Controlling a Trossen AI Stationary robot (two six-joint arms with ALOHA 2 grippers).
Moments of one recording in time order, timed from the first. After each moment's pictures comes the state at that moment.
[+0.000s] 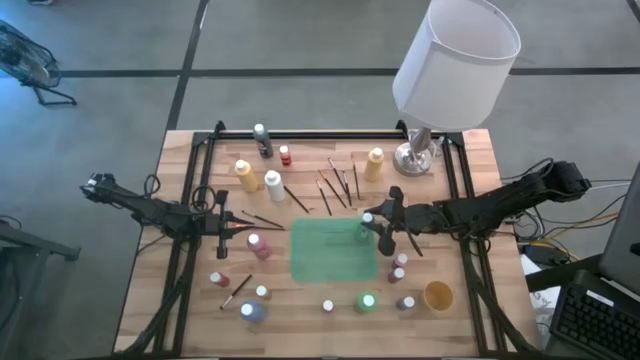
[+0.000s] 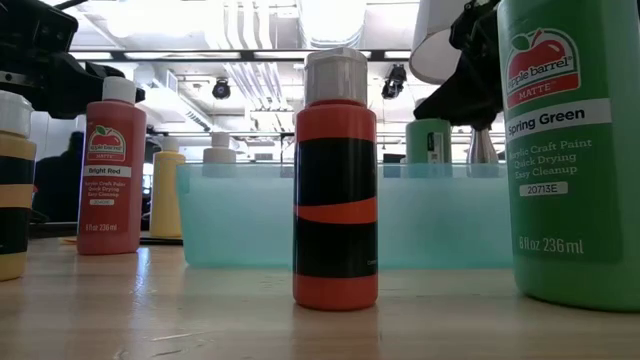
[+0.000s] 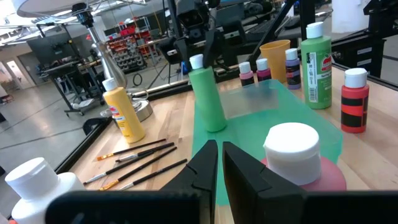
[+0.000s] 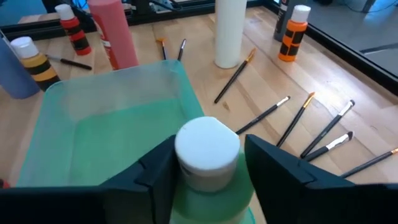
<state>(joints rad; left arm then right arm) -0.40 0.19 0.02 0.04 -0.43 0.23 0.20 1.19 0.49 0.22 0.40 0.29</state>
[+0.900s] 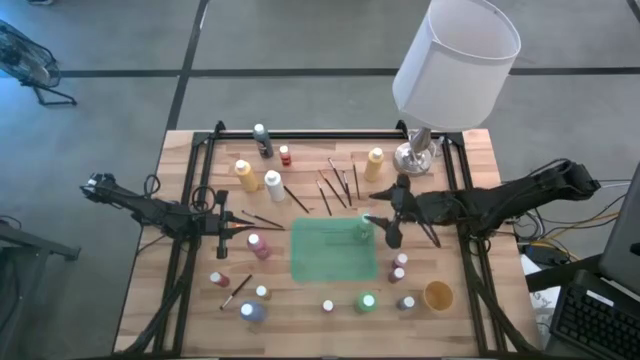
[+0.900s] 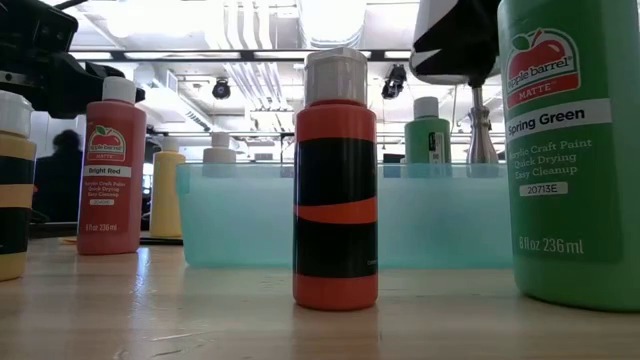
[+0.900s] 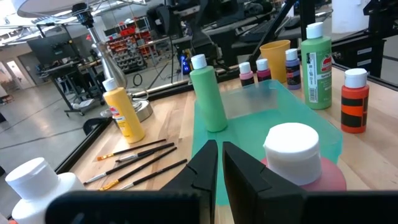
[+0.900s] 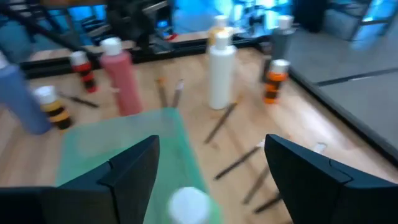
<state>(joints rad) -0.40 0.19 0.02 0.04 -0.43 0.23 0.18 1.02 0.65 -0.02 0.43 0.23</state>
